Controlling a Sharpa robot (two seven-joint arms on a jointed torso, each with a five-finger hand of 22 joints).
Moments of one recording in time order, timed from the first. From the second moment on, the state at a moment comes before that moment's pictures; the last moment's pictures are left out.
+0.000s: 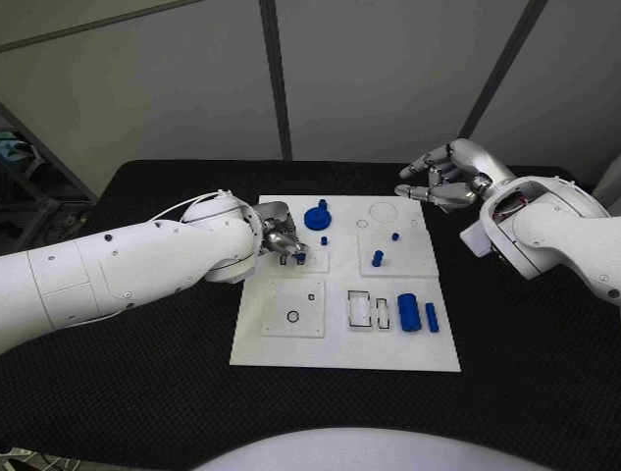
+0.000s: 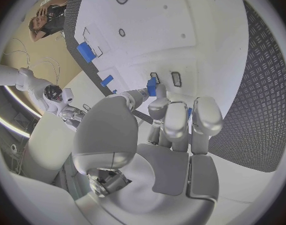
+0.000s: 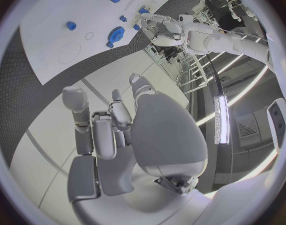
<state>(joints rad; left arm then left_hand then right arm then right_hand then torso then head) 1.19 -0.70 -0.02 1.46 -1.19 -0.09 -0.55 1.18 -0.20 0.65 0.18 0.15 0.95 0.04 0.60 0.63 1.36 -0.04 1.10 0.96 1.47 -0.09 1.23 1.05 0.10 1.30 0.02 1.31 1.10 1.19 -0.87 0.07 1.56 -1.08 -0.47 -0.12 1.40 -0.13 0.06 0.23 0.39 0.97 0.15 0.17 0.07 1.31 0.06 1.26 1.19 1.47 -0.01 1.48 1.31 0.12 1.20 0.09 1.16 0.83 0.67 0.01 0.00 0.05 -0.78</state>
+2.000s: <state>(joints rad) 1.19 -0.68 -0.01 1.44 -1.20 -0.01 -0.56 1.10 -0.19 0.63 0.09 0.08 1.03 0.00 0.62 0.66 1.40 -0.07 1.11 0.99 1.46 -0.11 1.23 1.05 0.10 1.33 0.00 1.33 1.15 1.19 -0.87 0.07 1.56 -1.08 -0.46 -0.12 1.40 -0.13 0.06 0.23 0.39 0.97 0.15 0.17 0.07 1.31 0.06 1.25 1.18 1.47 -0.01 1.48 1.31 0.12 1.20 0.09 1.16 0.83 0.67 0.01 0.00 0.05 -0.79</state>
